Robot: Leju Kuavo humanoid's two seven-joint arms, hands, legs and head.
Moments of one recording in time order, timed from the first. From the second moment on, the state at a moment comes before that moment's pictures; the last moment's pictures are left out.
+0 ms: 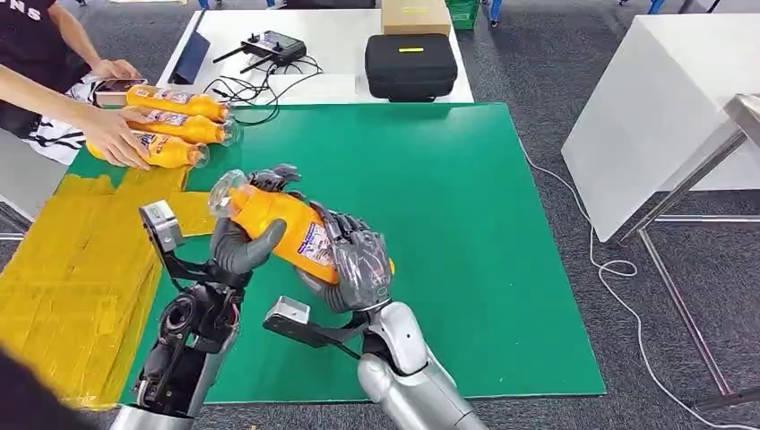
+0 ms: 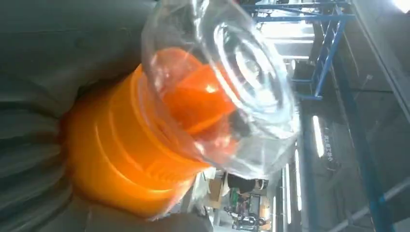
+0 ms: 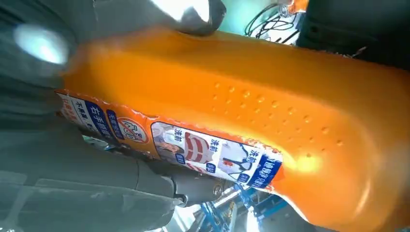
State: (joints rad) left arm -0.33 -0.12 -0.23 -1.03 0.20 -0.32 -0.38; right arm -0.33 0.31 0.56 -0.66 1.04 -0.66 -0.22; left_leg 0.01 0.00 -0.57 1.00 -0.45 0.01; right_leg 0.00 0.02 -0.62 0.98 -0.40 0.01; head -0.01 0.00
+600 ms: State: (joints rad) left arm -0.33 -0.12 -0.22 -1.05 0.19 -0.31 -0.36; right arm -0.32 0.31 0.58 -0.68 1.03 -0.70 -0.24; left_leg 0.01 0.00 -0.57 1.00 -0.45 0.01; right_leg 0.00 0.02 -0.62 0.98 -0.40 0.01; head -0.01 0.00
